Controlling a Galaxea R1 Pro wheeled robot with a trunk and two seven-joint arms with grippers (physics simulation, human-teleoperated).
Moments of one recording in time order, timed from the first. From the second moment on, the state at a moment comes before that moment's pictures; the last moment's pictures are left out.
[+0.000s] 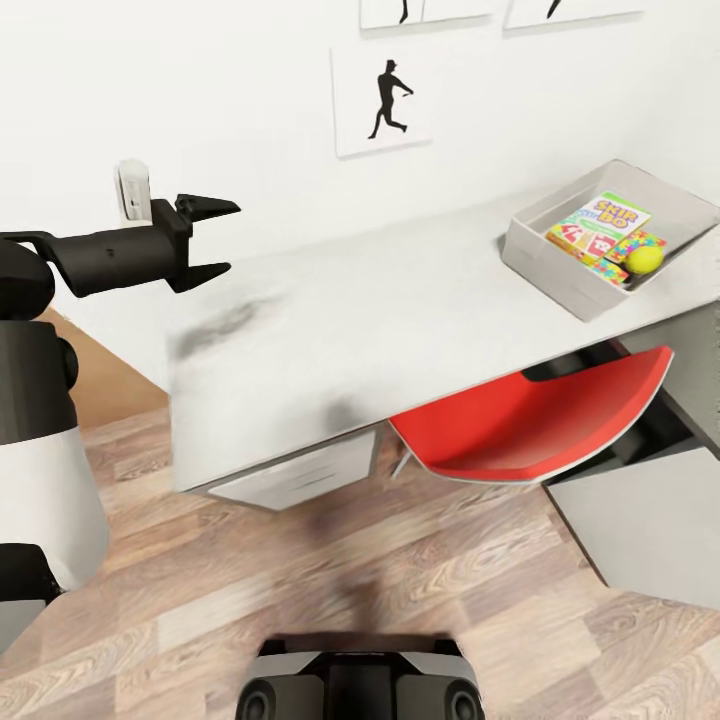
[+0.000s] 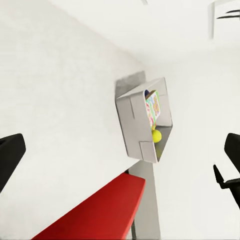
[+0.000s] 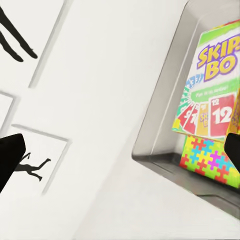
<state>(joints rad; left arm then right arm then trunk) -1.22 0.18 0.10 -1.60 2.05 0.96 0.97 -1.76 -0.72 -0.35 -0.57 -0.83 1.04 0.21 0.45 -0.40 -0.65</state>
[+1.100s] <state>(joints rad) -1.22 0.18 0.09 -1.61 2.05 0.96 0.98 -1.73 -0.73 -0.35 -0.57 -0.83 1.04 0.21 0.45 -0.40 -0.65</state>
